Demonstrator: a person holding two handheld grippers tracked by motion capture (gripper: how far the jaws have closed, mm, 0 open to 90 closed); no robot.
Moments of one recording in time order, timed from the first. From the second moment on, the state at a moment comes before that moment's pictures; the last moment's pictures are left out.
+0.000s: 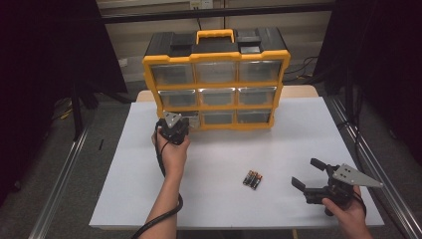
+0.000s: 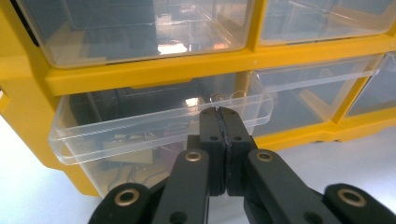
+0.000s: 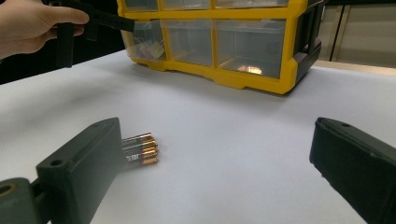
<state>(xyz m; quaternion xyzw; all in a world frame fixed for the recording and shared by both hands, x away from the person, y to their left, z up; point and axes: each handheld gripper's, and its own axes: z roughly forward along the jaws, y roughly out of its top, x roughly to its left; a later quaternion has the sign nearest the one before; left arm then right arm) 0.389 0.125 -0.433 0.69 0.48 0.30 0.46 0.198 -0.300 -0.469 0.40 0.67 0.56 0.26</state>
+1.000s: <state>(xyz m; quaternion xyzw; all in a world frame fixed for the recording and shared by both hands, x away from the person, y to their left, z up) 0.403 0.118 -0.443 0.67 0.47 0.32 0.48 0.198 -0.301 -0.469 0.40 0.67 0.56 0.26</state>
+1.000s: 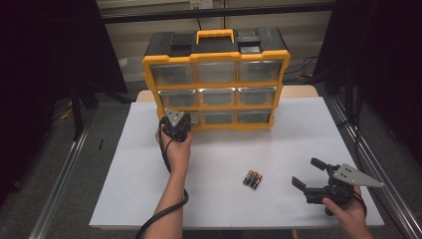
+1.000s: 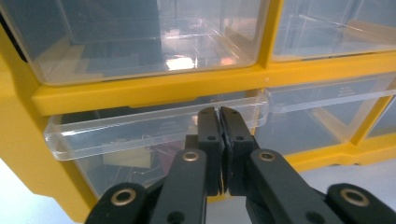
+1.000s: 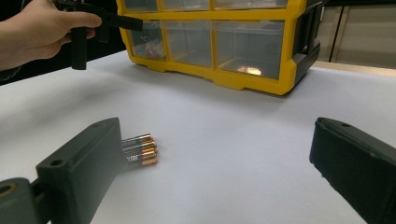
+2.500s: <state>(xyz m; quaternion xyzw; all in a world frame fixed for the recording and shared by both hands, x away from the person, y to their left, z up) 0.390 0.101 -0.454 0.63 0.47 0.33 0.53 0.196 -0.301 -0.466 0.41 0.67 0.57 0.26</state>
